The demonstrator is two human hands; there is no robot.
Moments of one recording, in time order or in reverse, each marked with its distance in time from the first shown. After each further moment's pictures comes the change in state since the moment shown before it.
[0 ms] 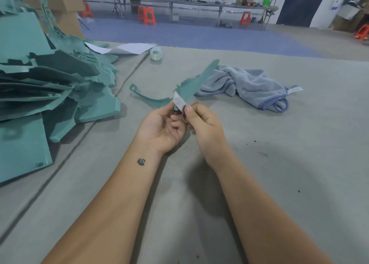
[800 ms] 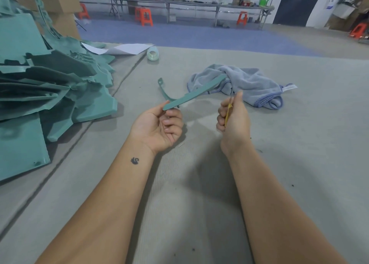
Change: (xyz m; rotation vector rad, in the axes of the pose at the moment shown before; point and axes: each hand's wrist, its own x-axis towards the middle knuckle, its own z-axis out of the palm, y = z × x) left_hand -0.008 0.007 -0.008 0.100 -0.188 -0.181; right_hand 0.015 -0.005 -0.048 0.236 0.464 0.335
